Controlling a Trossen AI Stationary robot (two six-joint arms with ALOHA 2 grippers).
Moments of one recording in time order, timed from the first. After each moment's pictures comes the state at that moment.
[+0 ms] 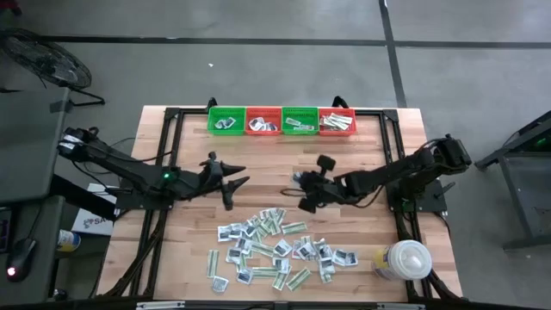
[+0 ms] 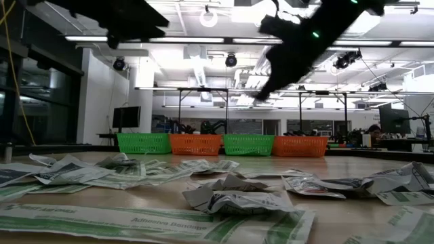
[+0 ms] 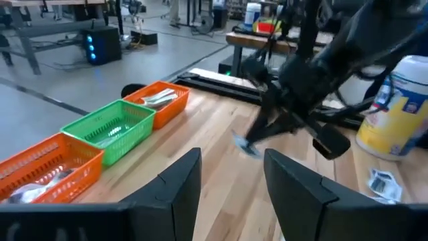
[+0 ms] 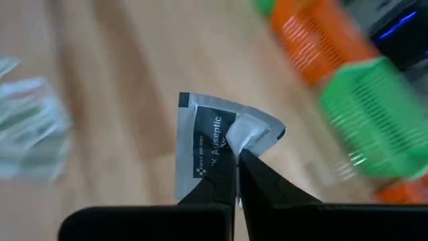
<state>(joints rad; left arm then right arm) -0.32 1.01 0.56 0.28 -0.71 -0.26 0.20 1.56 0.92 -0.26 0.68 0.26</state>
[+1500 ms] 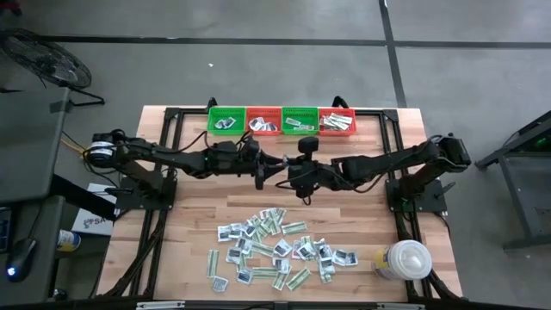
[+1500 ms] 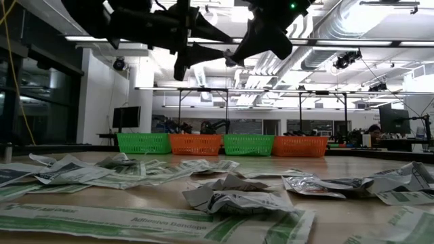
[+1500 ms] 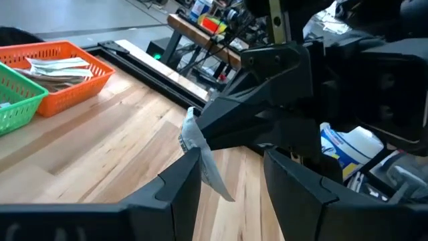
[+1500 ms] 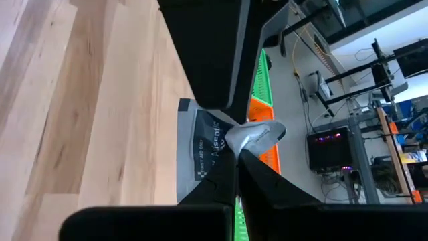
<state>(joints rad) 0.07 1.47 0.74 0.64 -0.02 -0.55 0.12 1.56 1.16 -0.27 0.65 -0.45</state>
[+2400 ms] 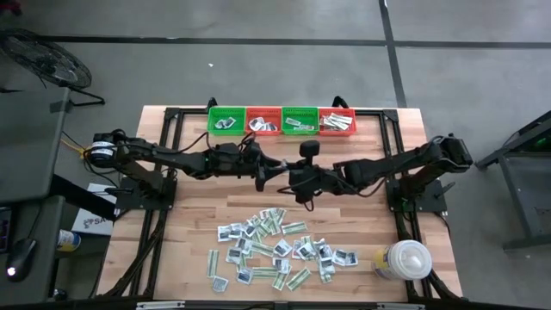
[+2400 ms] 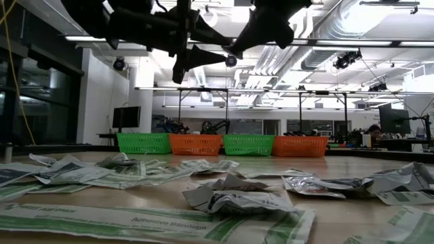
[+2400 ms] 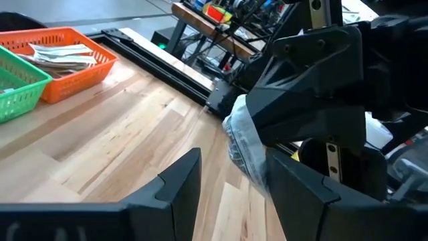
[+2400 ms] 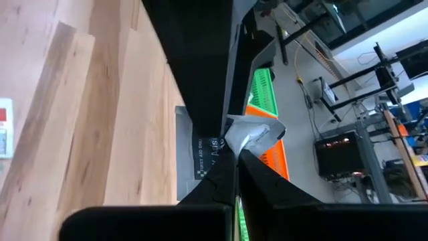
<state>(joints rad) 0.06 1.47 0.74 0.60 -0.04 -0.55 0.16 1.54 1.16 -0.26 0.66 -0.38</state>
